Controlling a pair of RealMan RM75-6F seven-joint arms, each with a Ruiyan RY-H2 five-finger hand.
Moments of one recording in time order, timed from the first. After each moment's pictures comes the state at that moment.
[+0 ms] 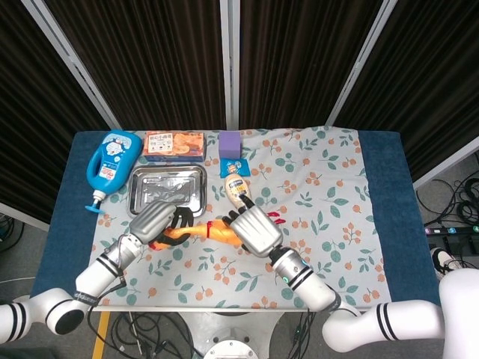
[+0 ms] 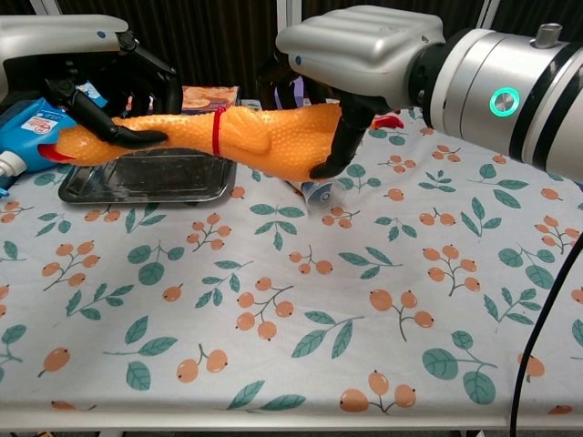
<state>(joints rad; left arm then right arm) -0.71 -1.25 -0.14 -1.79 1.32 0.92 -0.16 0.94 -1.51 0.15 -1.89 -1.04 1.09 -0.81</state>
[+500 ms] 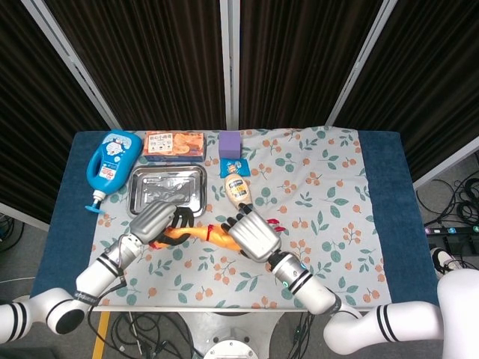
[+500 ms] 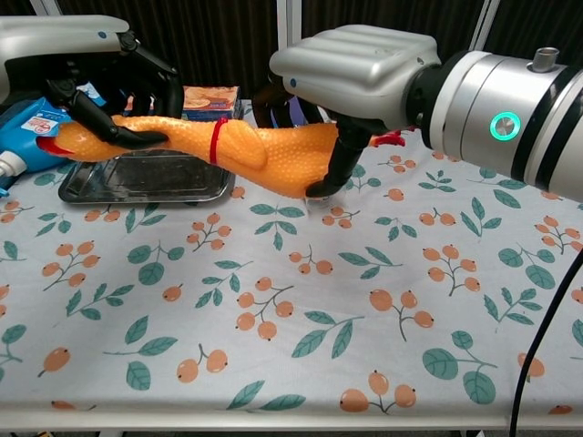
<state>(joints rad) -0.70 -1.25 -0.14 -1.79 1.33 0.92 -0.17 0.93 -1.50 0.13 -1.89 -1.06 1.09 -0.80</state>
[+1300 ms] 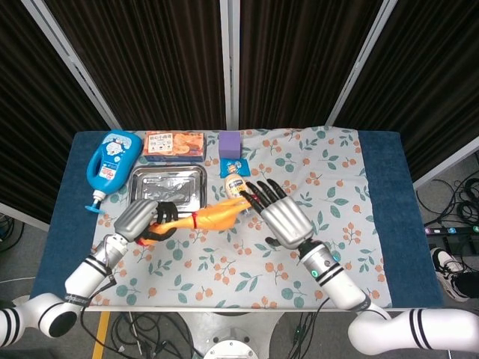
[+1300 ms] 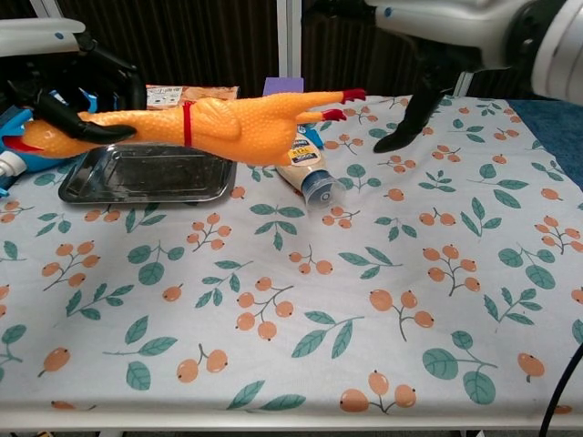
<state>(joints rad) -0.64 -1.25 -0.13 -1.72 1.31 0.98 -0.23 0.84 -1.30 0.15 -1.98 -1.06 1.13 -0.63</state>
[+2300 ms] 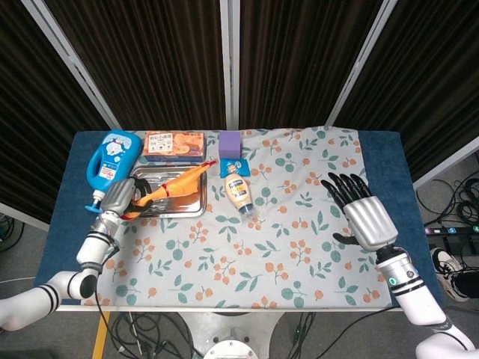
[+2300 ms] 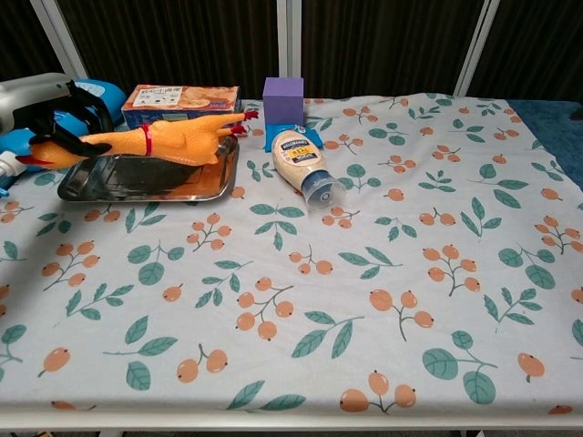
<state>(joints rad) -0.68 -1.55 -0.21 -1.15 1.06 0.84 -0.18 0.56 -1.01 0.07 -1.94 -1.32 1.22 -0.28</state>
